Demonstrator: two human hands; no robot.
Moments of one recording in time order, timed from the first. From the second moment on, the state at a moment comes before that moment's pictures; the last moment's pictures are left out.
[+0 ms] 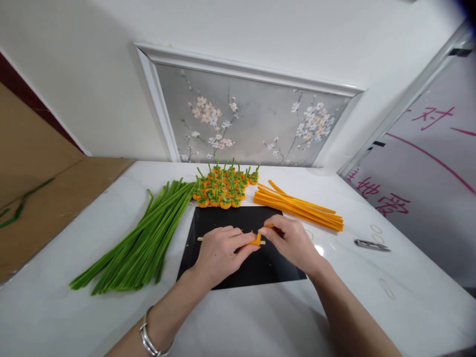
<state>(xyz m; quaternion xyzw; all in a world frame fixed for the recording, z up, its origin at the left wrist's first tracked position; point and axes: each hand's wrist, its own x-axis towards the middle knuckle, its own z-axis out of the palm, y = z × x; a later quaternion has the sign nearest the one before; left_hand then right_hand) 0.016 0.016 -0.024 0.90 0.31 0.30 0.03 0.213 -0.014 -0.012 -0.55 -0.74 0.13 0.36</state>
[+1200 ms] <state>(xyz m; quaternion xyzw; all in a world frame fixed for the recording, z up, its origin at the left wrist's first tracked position) 0.013 0.020 -0.030 0.89 0.37 0.28 -0.03 0.197 -0.028 -0.009 -0.50 -0.85 0.02 0.16</state>
